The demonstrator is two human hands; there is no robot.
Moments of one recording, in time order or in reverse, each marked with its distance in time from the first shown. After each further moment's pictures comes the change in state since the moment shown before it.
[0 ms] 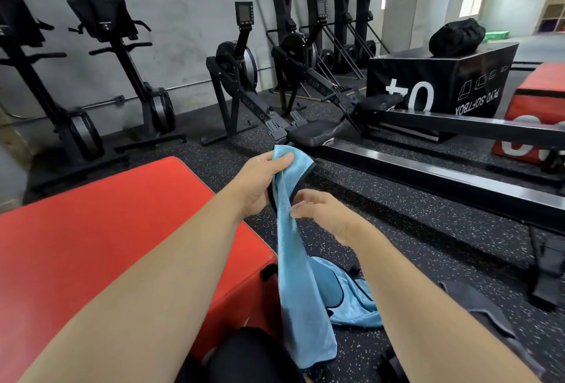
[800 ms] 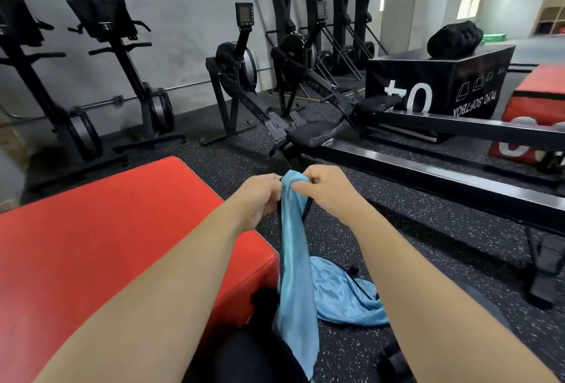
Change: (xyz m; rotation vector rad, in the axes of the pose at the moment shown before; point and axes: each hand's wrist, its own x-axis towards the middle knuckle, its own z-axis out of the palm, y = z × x) left_hand -0.008 -0.026 -0.014 0.211 0.065 -0.126; right_hand 0.008 -0.030 -0.004 -0.180 0.295 -0.215
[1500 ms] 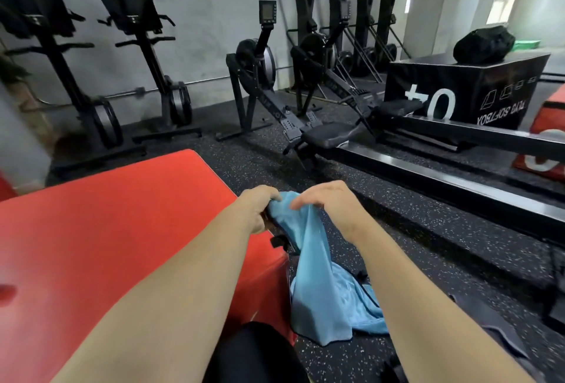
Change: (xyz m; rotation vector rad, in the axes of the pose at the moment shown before) left_hand 0.005 -0.018 -0.018 -0.282 0.263 -0.301; right_hand -0.020 -0.006 0.016 0.237 -0.126 0.074
